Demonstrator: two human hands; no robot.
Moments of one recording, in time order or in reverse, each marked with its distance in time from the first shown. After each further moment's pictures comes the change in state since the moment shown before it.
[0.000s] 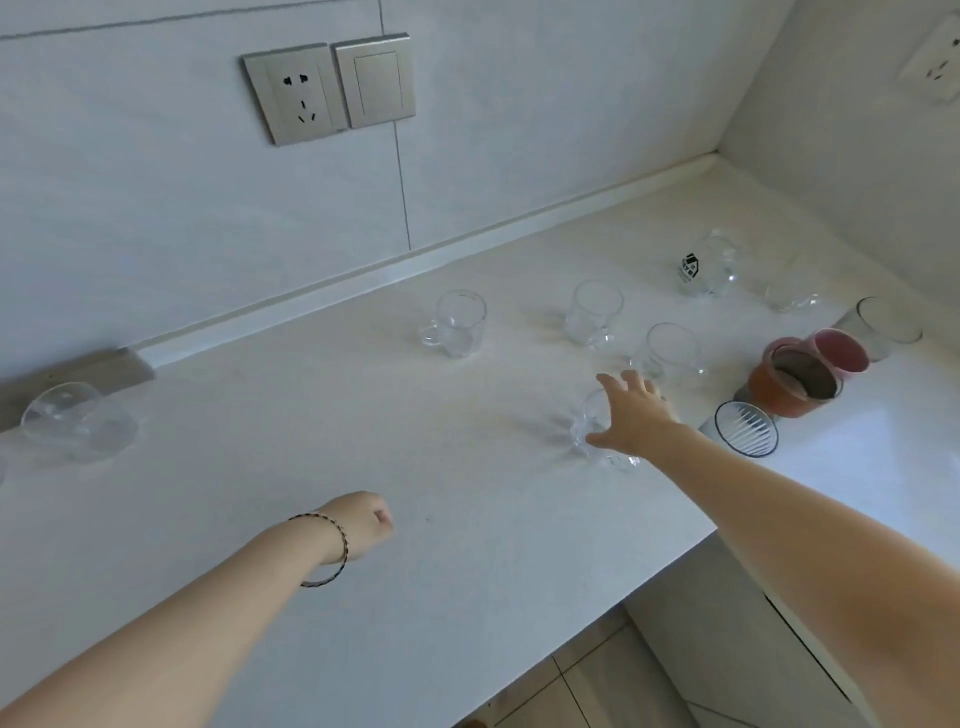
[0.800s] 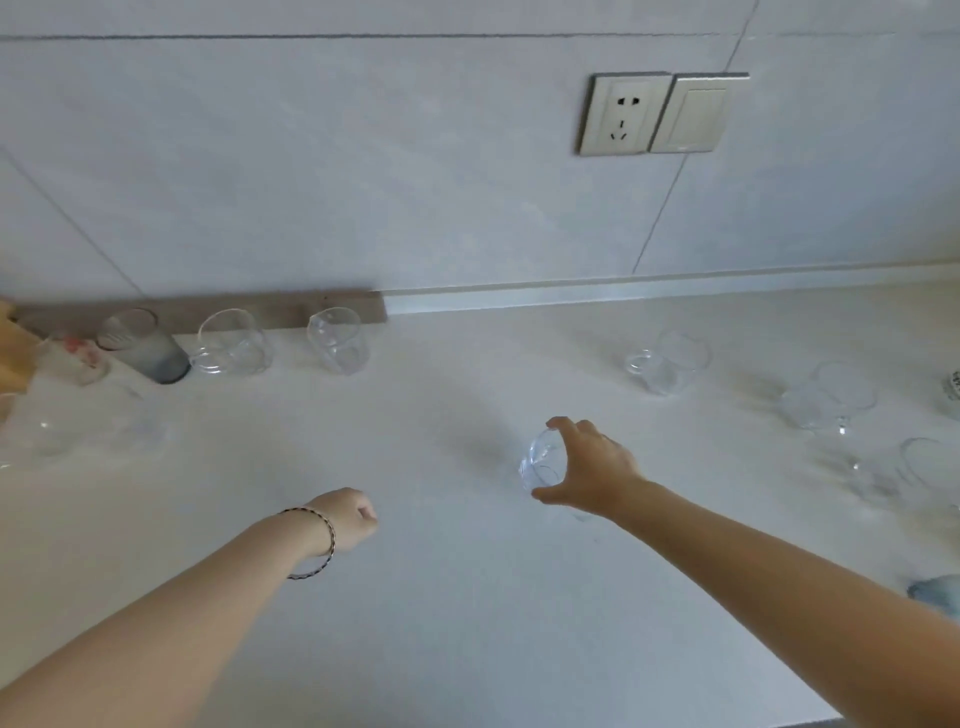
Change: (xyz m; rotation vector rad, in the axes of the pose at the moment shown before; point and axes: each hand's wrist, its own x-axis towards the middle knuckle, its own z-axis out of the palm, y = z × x) left_hand -0.072 -0.207 0.015 -0.351 0.124 -0.328; right_hand -0.055 -0.249 0.032 0.012 -0.082 -0.502
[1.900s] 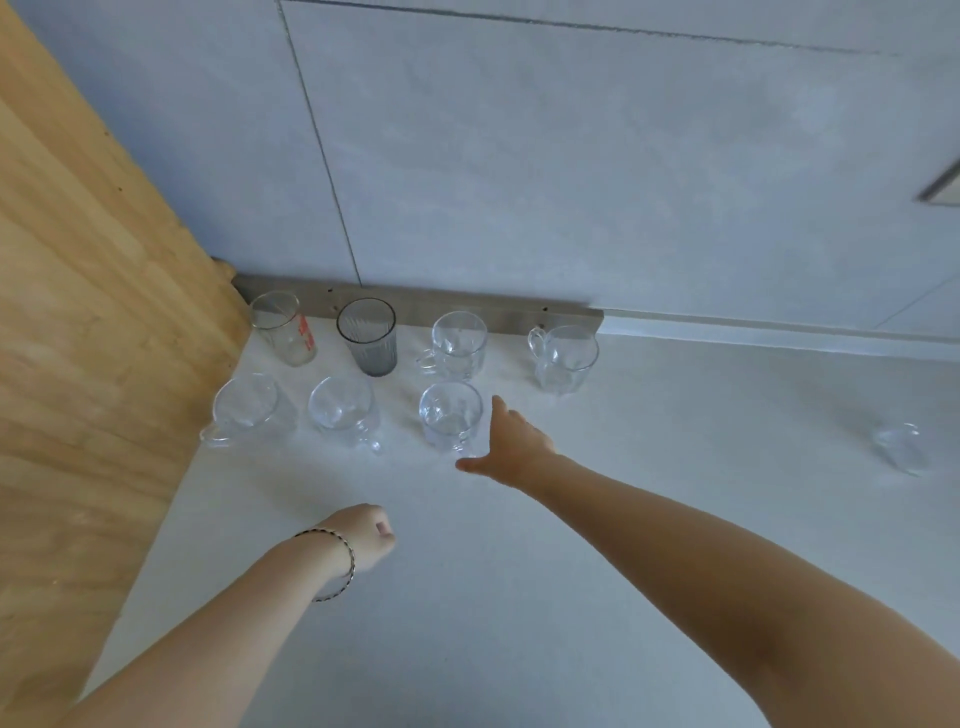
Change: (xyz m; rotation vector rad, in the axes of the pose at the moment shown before) left_hand 0.005 -0.242 -0.082 -0.109 0.000 -0.076; right_hand 0.118 -0.342 0.096 0.006 -0.153 -0.138
